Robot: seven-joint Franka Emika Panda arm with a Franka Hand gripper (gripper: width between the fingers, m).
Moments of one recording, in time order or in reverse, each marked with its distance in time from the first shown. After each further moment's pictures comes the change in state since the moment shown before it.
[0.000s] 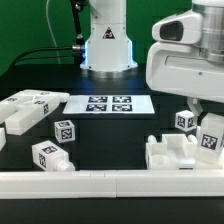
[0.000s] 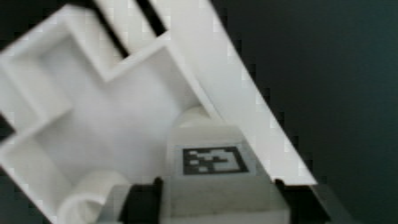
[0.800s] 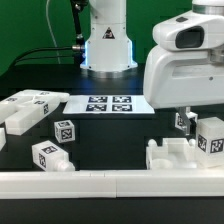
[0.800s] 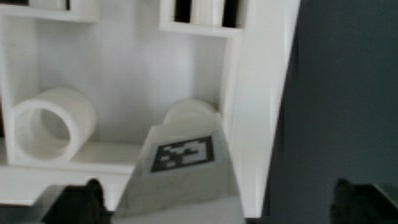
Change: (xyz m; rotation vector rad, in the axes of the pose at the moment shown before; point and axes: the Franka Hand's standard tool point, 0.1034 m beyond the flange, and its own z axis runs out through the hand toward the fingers) arm 0.005 -0.004 -0.001 -0.020 0.071 -0.831
